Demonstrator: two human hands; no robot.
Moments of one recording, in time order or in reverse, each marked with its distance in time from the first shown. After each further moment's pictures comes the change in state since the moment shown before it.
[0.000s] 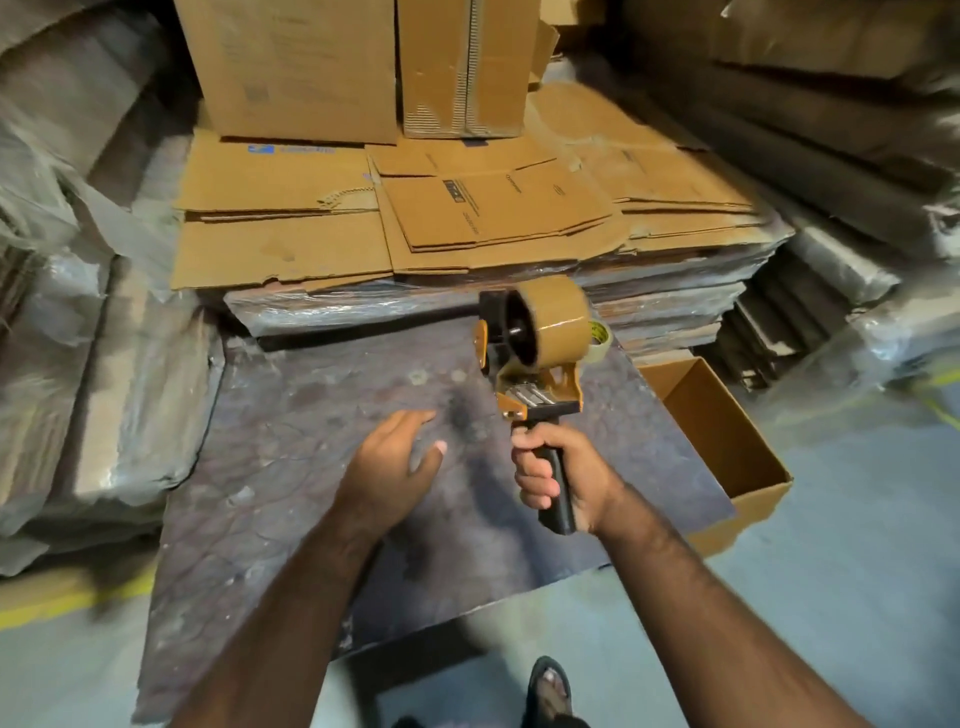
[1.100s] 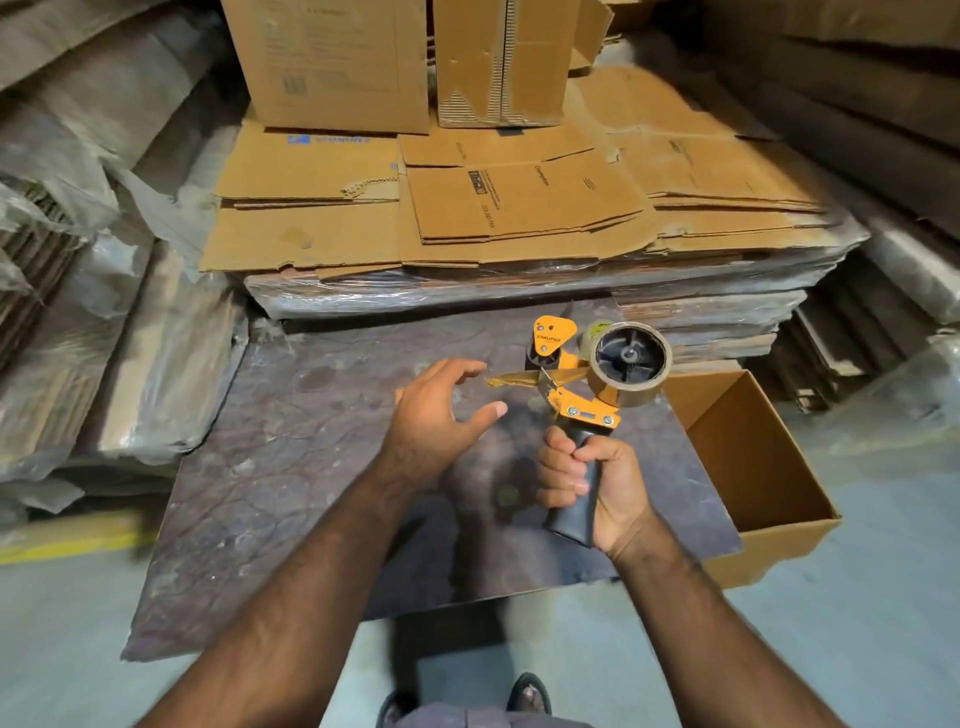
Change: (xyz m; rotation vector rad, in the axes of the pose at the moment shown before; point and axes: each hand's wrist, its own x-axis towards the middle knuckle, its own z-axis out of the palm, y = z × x) left_hand 0.056 0.100 0.037 -0.098 0.108 -0.123; right_hand -0.020 -0.021 -0.087 0.468 -0.288 0.013
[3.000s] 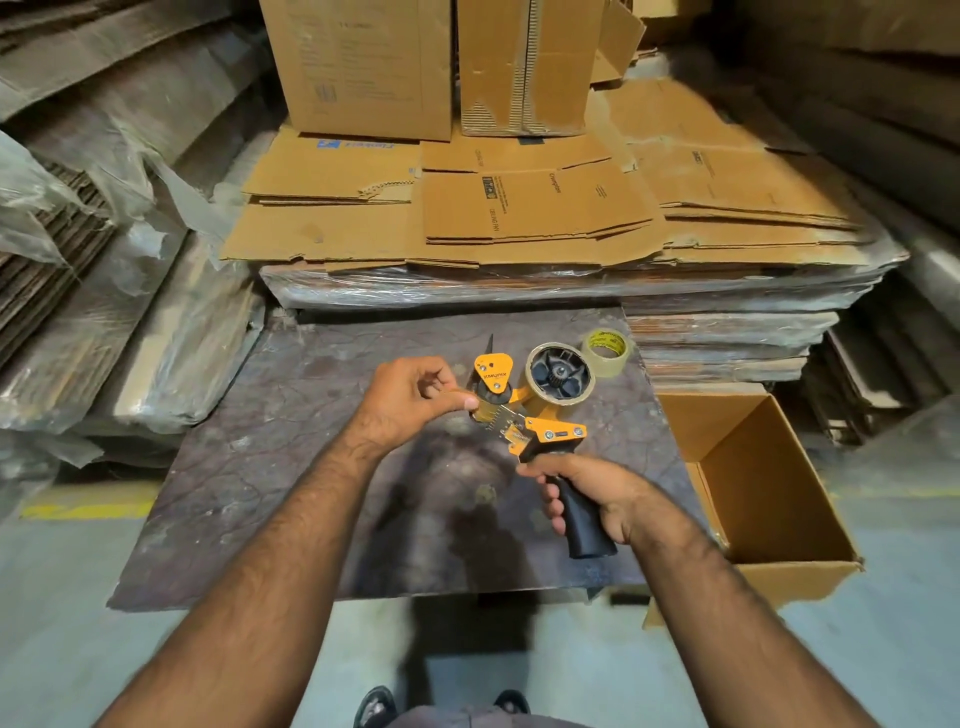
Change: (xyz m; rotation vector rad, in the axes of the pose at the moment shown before) left_hand 0.010 0.003 0.019 -0.211 -0.067 -0.122; right_hand -0.037 -0.053 -0.003 -0.768 0.571 0.410
